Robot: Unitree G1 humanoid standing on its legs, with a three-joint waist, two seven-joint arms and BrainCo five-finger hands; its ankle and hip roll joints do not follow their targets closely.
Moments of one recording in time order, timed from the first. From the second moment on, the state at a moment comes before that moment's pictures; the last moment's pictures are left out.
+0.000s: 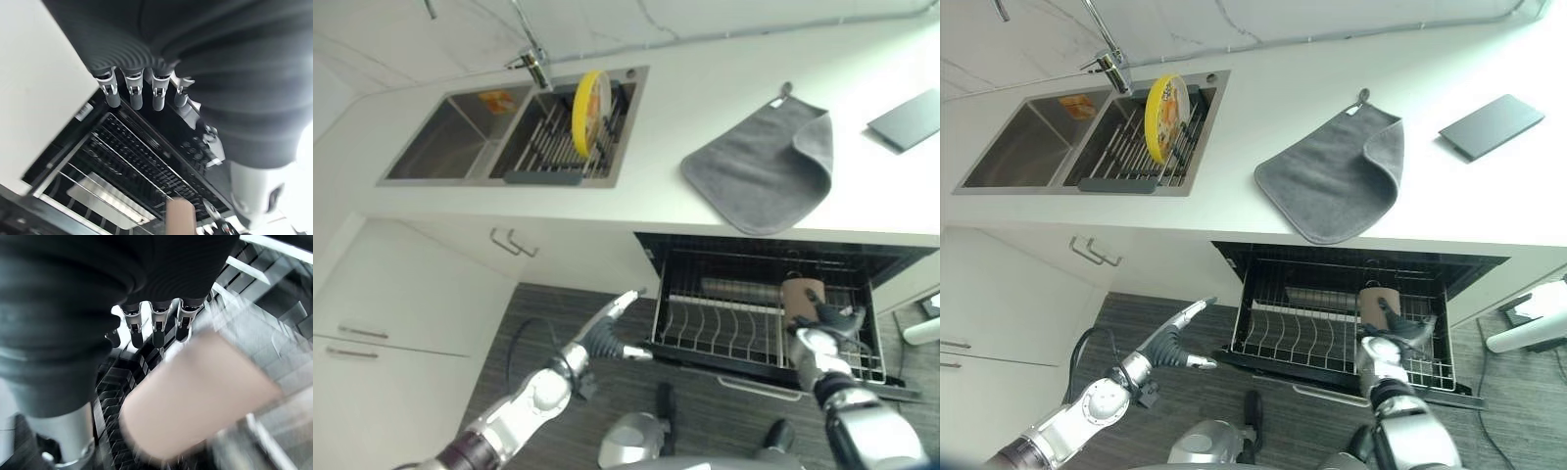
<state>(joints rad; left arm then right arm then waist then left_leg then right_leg) 0.02 0.63 -0.63 0.12 0.14 -0.34 0.17 -0.34 -0.21 0.12 0.91 0.55 -0.28 -0.75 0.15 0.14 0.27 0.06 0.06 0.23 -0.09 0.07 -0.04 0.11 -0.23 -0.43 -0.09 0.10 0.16</state>
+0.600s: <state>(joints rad) 0.07 0.54 -0.54 0.30 0.16 -0.31 0.18 -0.12 -0.25 0.22 0.51 0.62 -0.27 -0.62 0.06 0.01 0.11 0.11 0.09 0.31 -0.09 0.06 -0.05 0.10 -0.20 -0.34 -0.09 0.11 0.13</state>
